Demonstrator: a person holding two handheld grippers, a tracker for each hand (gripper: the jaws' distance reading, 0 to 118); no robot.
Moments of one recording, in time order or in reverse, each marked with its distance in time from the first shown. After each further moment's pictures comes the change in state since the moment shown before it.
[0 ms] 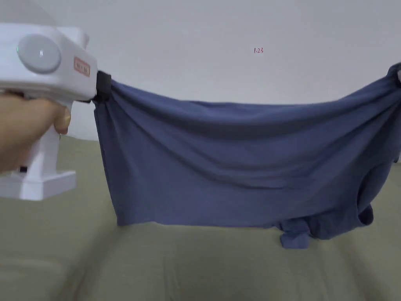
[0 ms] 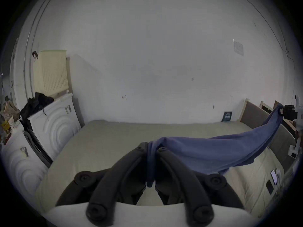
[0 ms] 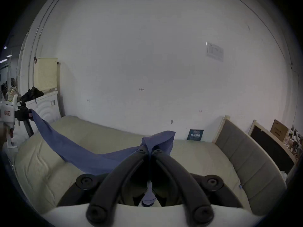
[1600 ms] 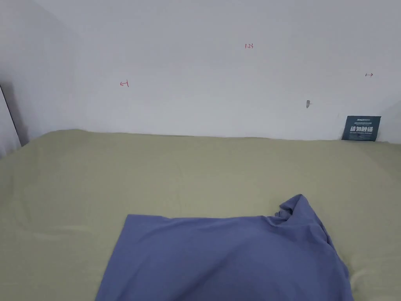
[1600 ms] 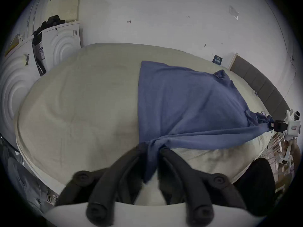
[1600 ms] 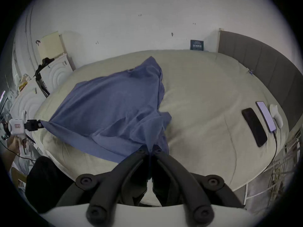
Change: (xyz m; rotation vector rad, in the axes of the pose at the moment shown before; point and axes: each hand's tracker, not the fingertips) left arm -0.053 -0.409 0.198 -0.414 -0.085 0.079; right arm -0.049 -0.391 0.245 -0.514 0.102 -0.212
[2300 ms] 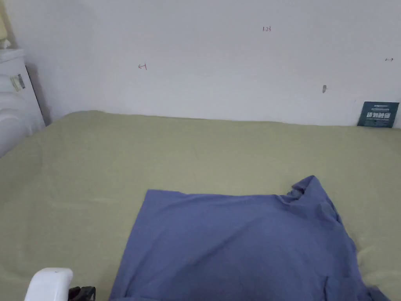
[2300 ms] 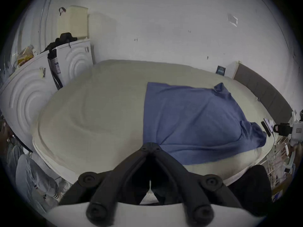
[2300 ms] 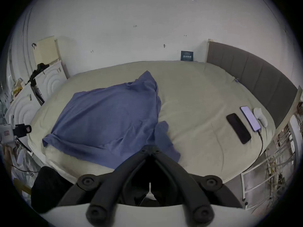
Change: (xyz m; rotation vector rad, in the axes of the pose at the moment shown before) left arm 0.039 0.001 0.082 0.114 0.106 -0.007; right arm -0.045 0.008 0.055 0.115 -0.099 -0.036
